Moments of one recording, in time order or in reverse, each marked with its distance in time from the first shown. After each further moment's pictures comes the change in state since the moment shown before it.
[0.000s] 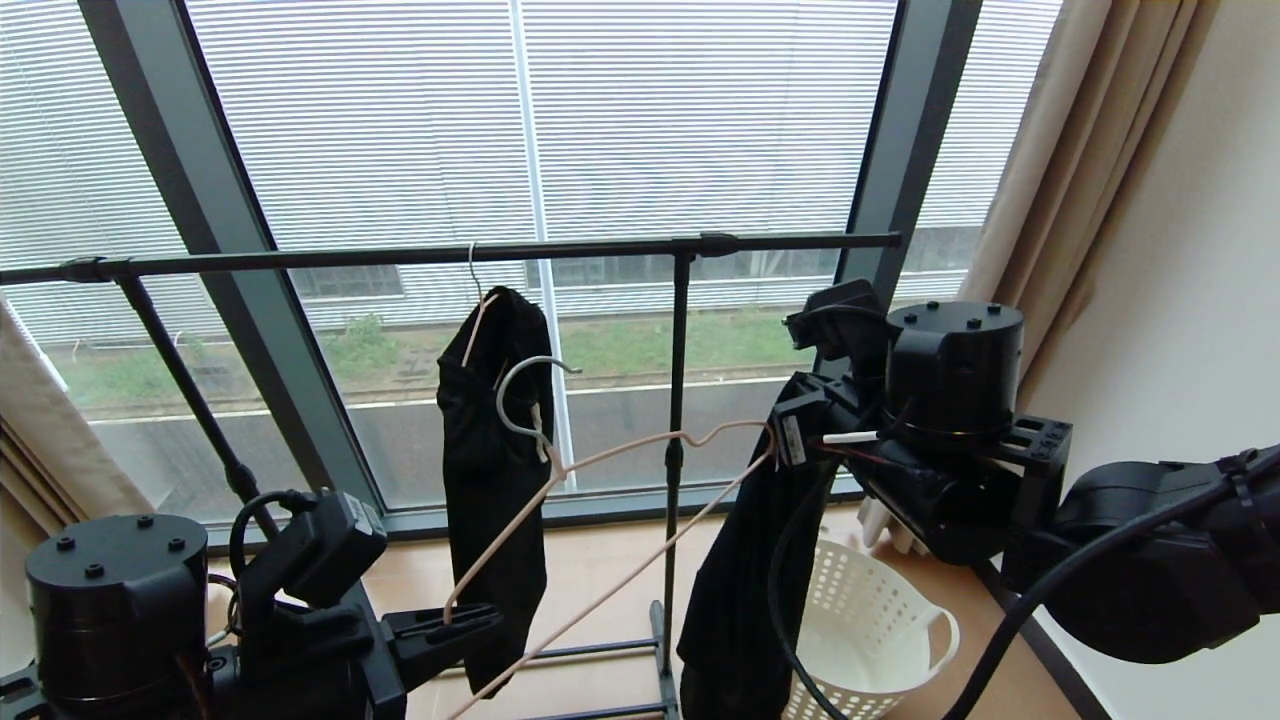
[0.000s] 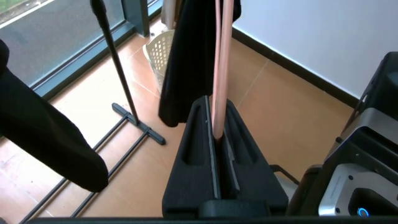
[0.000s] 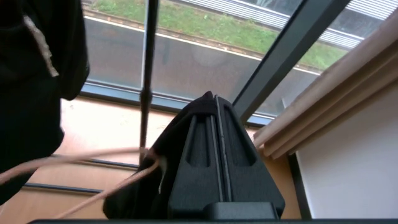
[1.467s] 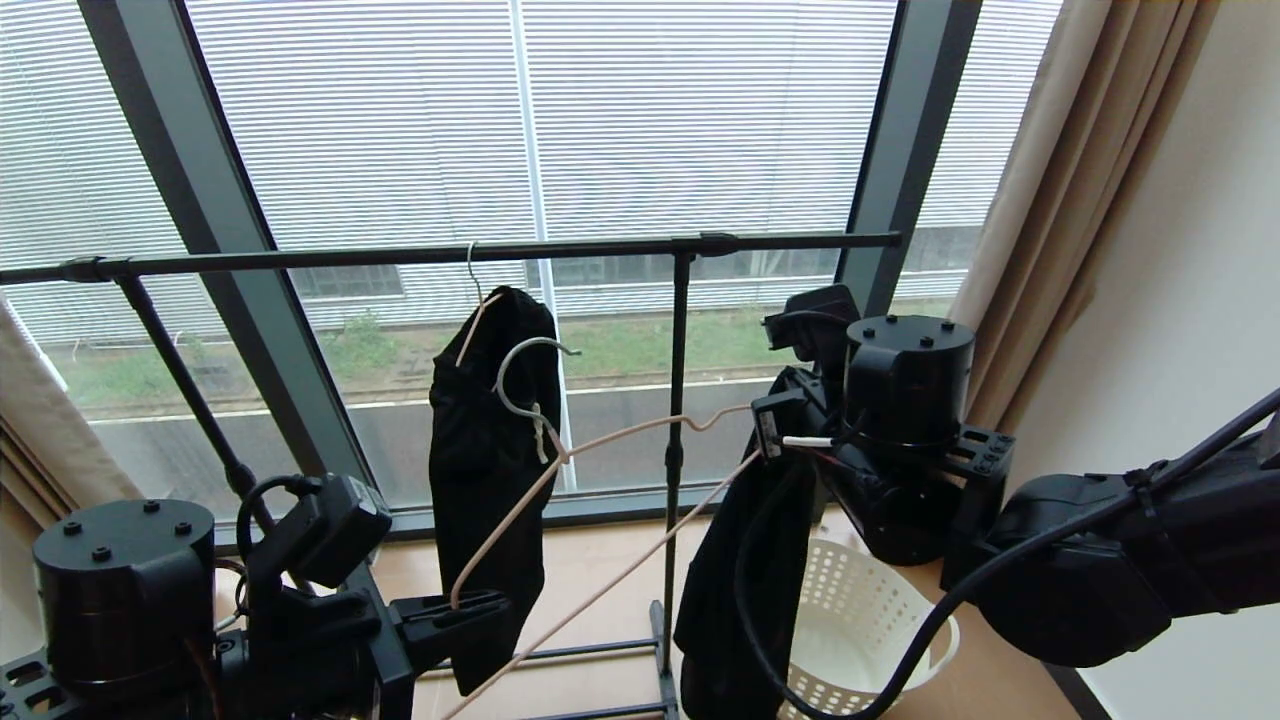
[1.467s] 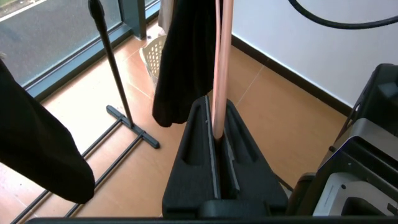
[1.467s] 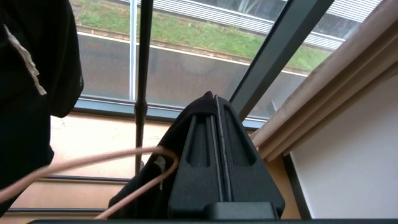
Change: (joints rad) left arm -0.001 0.010 -0.031 -0.001 -0.010 -0.042; right arm 0.031 0.080 -0.028 -0.113 -0.114 -0.004
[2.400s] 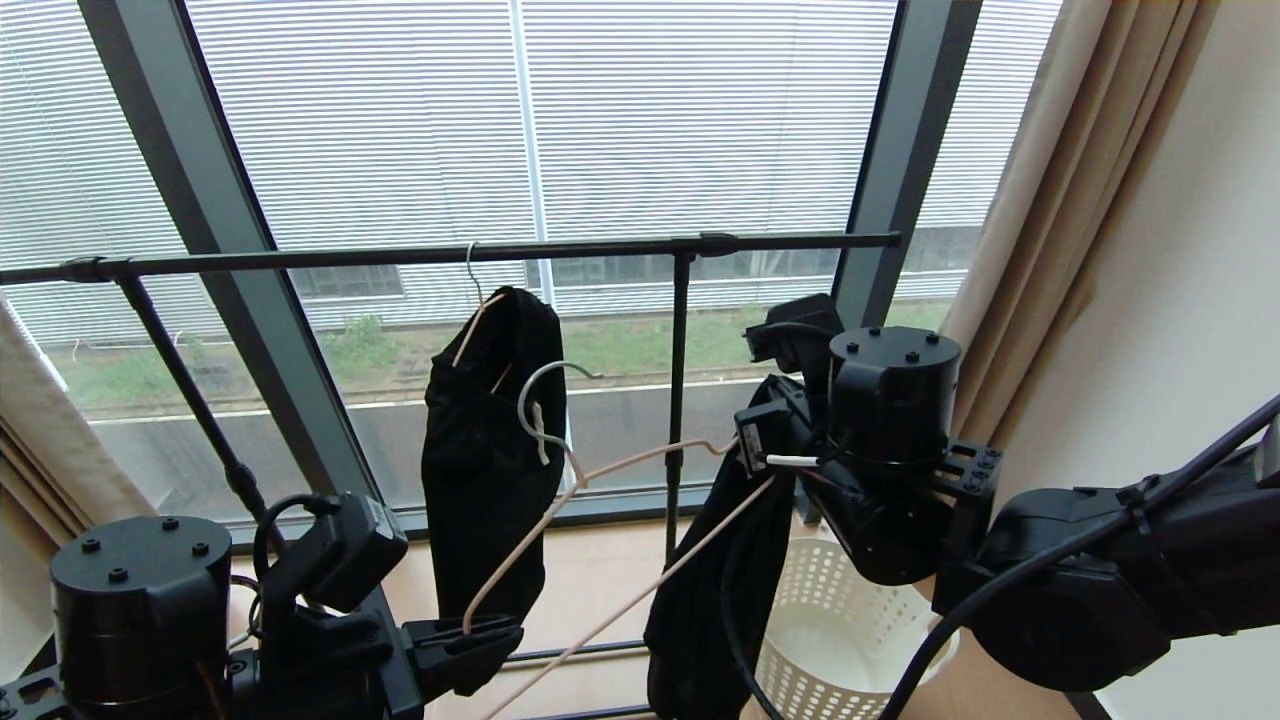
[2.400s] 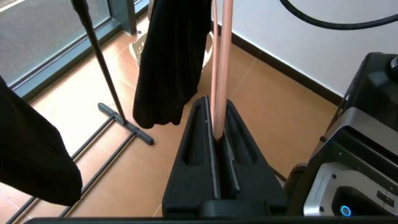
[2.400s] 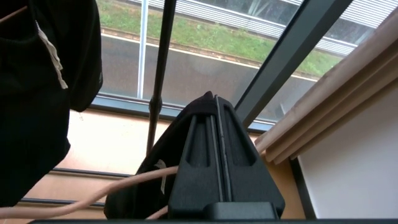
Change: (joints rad) left arm -0.048 0.008 0.018 -0.001 0.000 0.000; right arm 0.044 0.003 0.005 -0.004 -0.010 0.004
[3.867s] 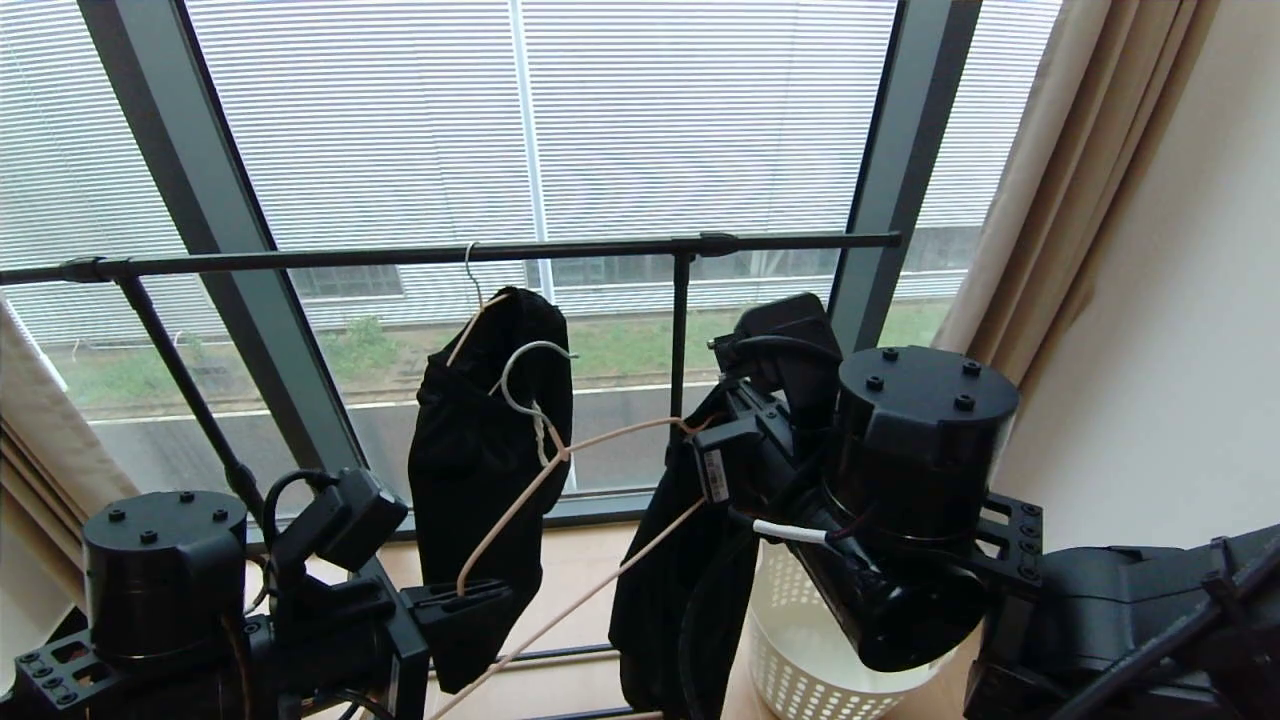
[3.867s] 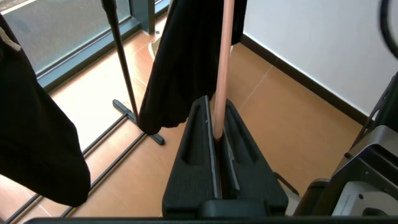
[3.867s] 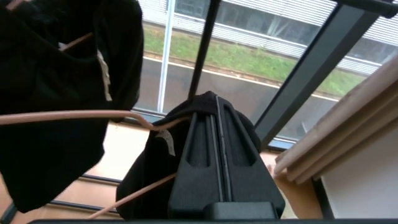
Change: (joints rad) left arm 0.080 0.066 -0.030 -0.037 0.012 -0.002; right arm 0.174 -0.063 0.044 -0.079 -0.041 -0.002
